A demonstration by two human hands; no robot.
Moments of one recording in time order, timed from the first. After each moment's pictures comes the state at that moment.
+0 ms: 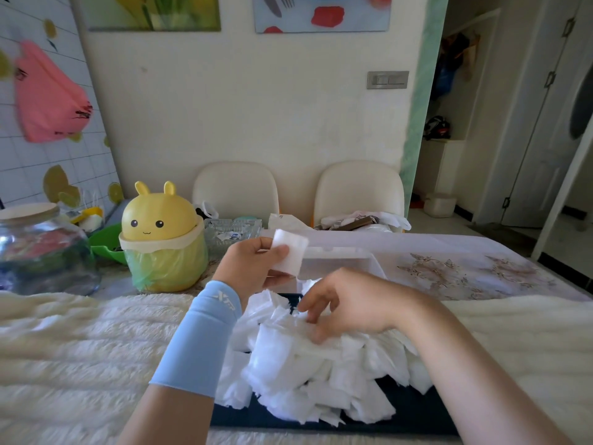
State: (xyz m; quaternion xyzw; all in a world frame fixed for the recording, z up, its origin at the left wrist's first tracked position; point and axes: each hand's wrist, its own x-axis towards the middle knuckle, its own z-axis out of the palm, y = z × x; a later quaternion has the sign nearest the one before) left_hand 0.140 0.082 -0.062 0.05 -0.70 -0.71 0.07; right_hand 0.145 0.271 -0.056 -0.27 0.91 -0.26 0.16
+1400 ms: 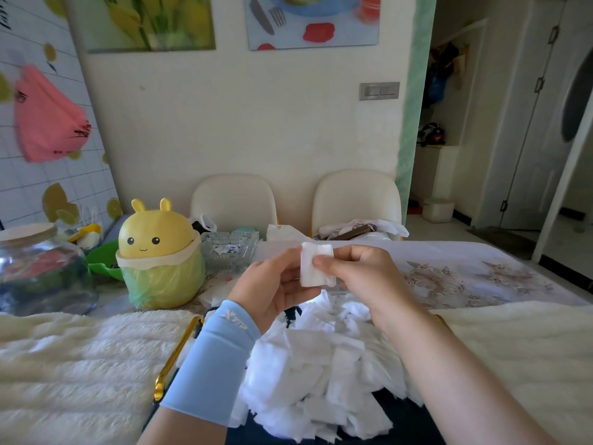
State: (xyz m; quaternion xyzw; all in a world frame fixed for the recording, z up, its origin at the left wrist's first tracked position) left_hand 0.147 0.112 -0.056 -0.01 -0.59 -0.81 -0.06; right_hand 0.133 0.269 -0.055 -0.04 0.72 -0.69 -0.03
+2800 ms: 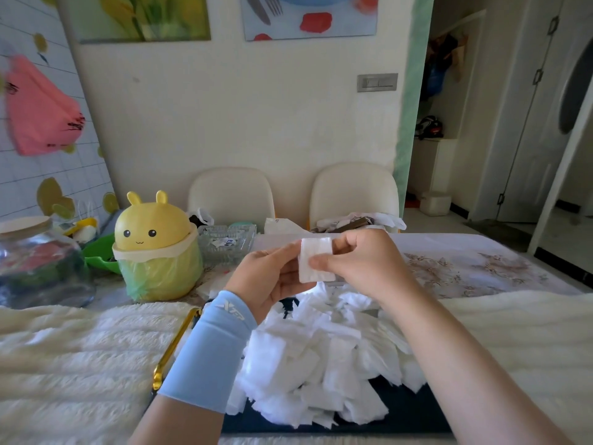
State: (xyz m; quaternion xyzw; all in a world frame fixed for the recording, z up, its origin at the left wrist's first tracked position) left_hand 0.147 0.111 -0.057 -0.02 -0.62 -0.79 -0.05; right_hand 0.138 0.277 -0.043 -0.08 0.84 -0.53 -0.08
